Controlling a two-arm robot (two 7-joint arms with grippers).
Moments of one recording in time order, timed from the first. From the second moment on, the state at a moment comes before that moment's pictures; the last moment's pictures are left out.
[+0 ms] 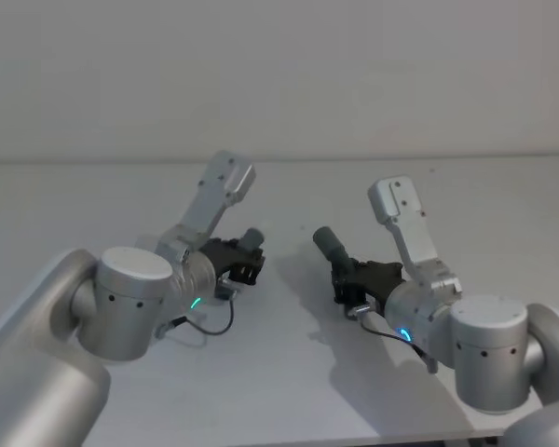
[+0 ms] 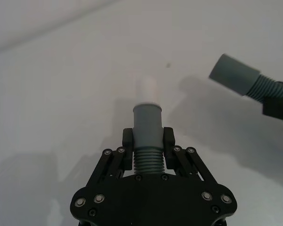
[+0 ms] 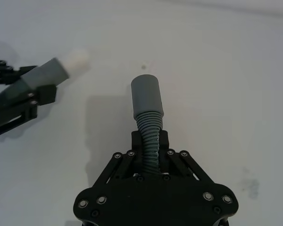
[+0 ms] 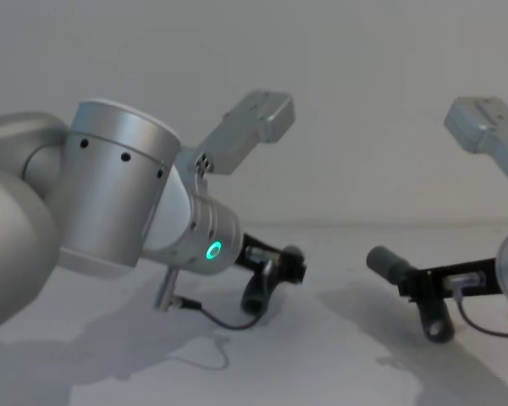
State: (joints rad) left arm -0.55 0.09 0.55 -1.33 -0.20 0.65 -0.10; right arm 0.29 0.18 -0.32 -1.54 0.21 0.66 0.03
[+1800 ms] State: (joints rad) left arm -0.70 0.33 0.66 -1.34 -0.23 0.29 -0.69; right arm 0.09 0.65 -0.24 -1.66 0.27 -0.02 0.57
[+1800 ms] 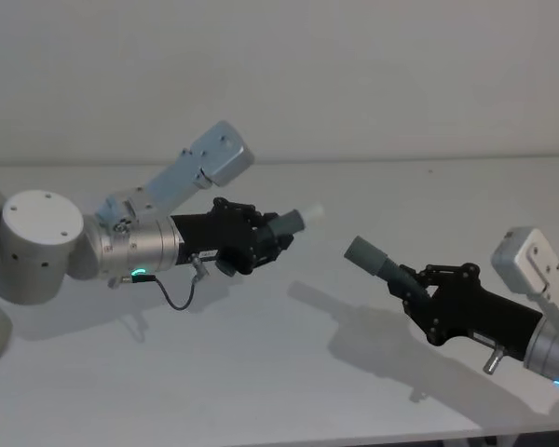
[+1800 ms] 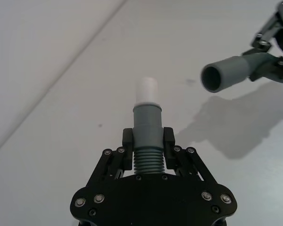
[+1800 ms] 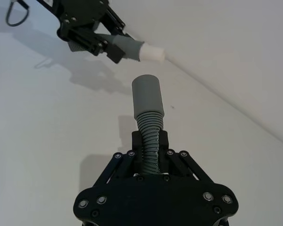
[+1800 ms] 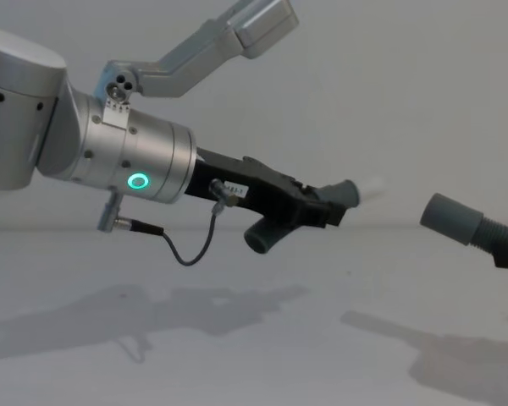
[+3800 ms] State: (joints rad) left arm -0.88 0.41 0.79 -1.17 -0.36 0.16 -1.20; right arm 0.21 0.78 -0.35 -1.56 0.32 -0.20 0.86
